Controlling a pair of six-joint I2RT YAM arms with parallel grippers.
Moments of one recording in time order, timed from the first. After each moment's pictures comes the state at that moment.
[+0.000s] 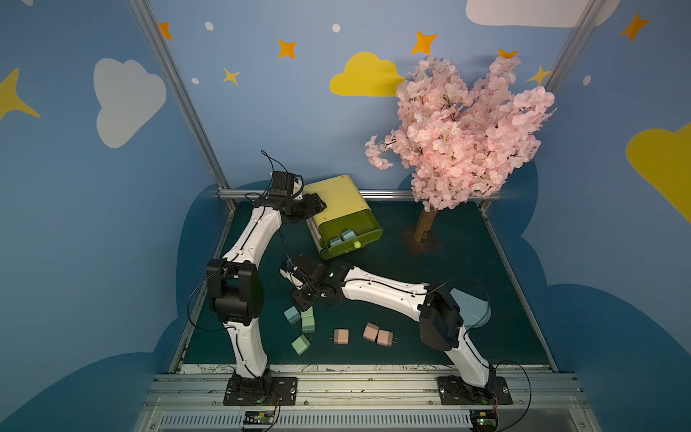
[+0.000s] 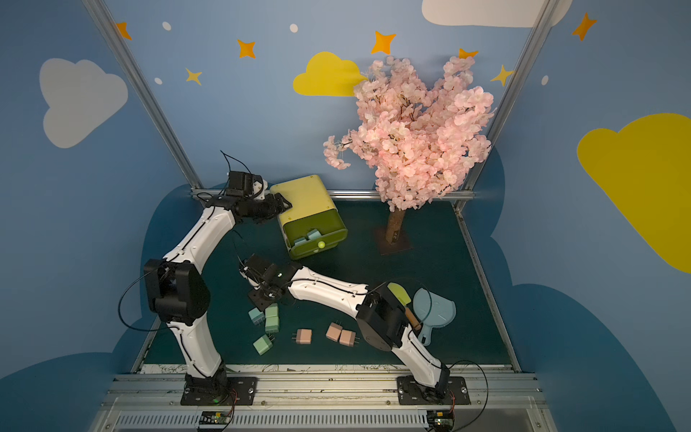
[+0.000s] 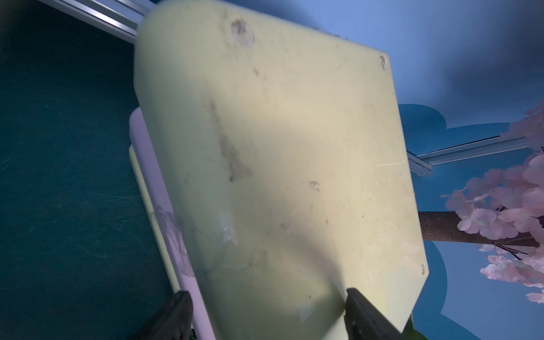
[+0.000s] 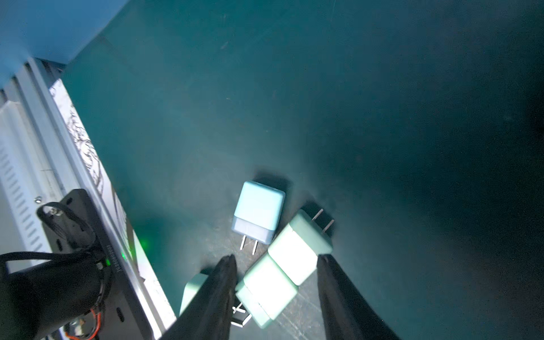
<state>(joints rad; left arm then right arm) -0.11 1.93 1.80 -0.66 0.39 -0.52 1.21 2.25 2.01 -0.75 -0.07 0.27</state>
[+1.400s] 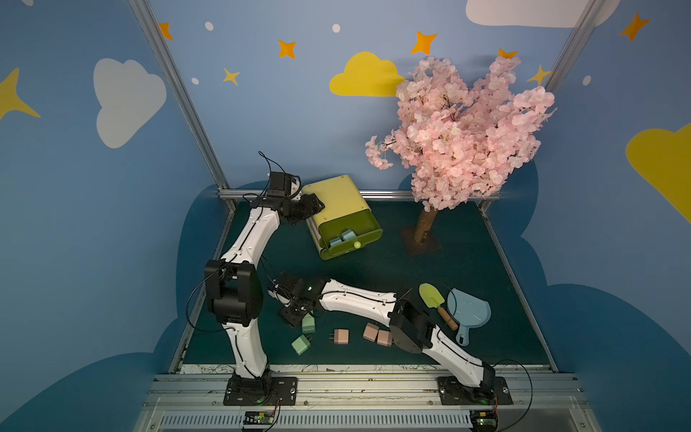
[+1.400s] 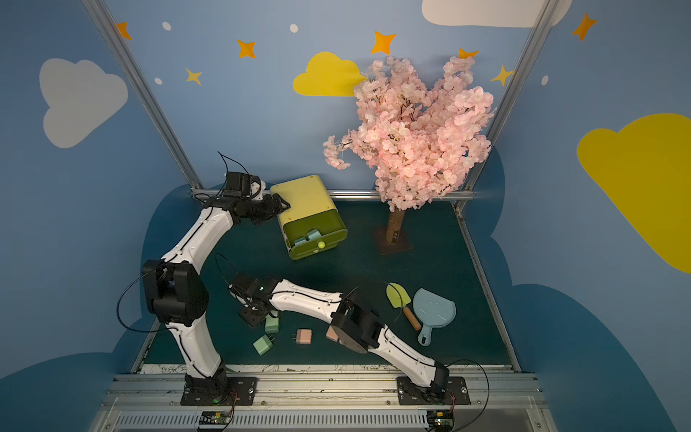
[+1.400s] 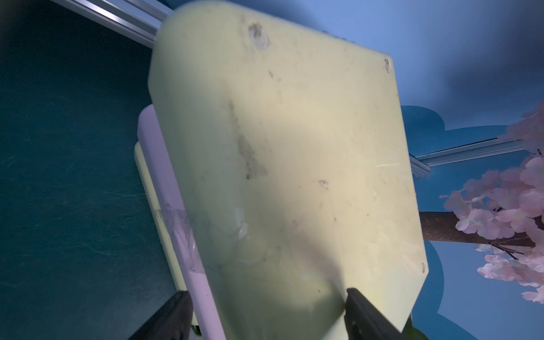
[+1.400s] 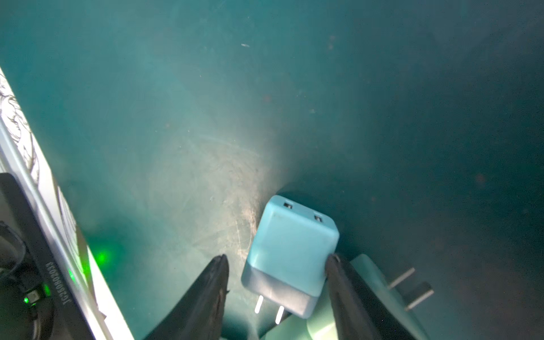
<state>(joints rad) -0.10 1.92 1.79 -0.65 0.41 -0.52 1.26 2.49 2.23 -0.84 -0.08 0.22</state>
